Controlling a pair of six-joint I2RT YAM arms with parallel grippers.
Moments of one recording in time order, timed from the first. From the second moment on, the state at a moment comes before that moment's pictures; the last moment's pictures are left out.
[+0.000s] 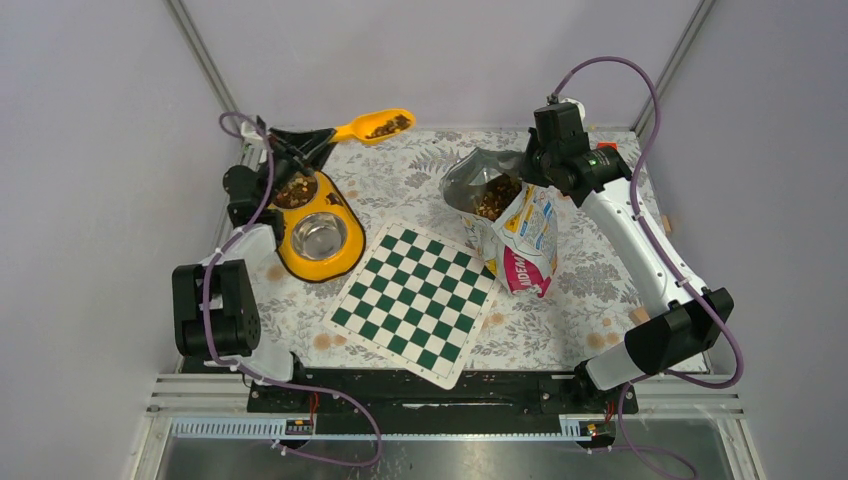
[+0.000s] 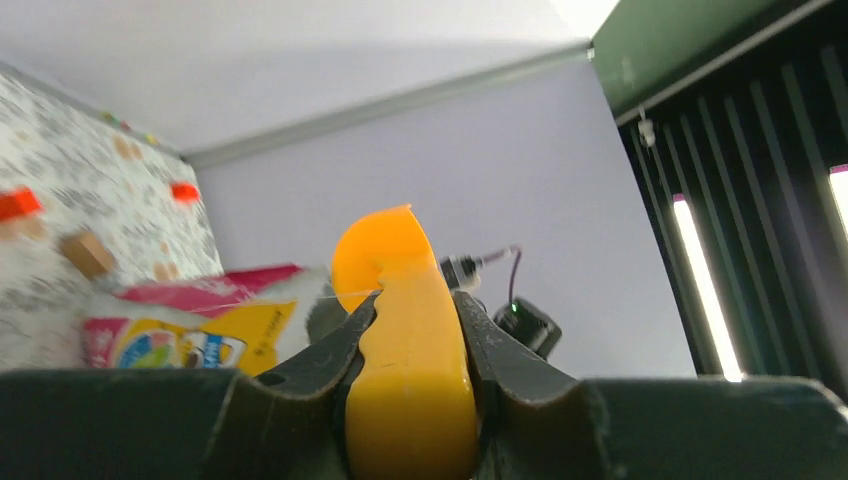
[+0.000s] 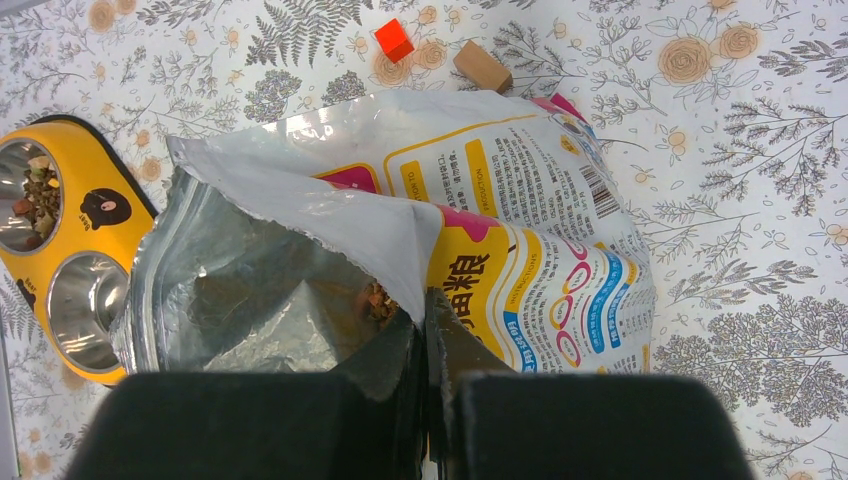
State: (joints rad) left arm 0.07 1.55 0.91 1.09 0.78 -1.75; right arm 0.39 1.51 1.63 -0.84 0.23 0.54
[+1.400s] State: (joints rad) left arm 0.55 1.41 0.60 0.61 0.39 -1.30; right arm 0.38 1.51 1.63 -0.84 0.23 0.52
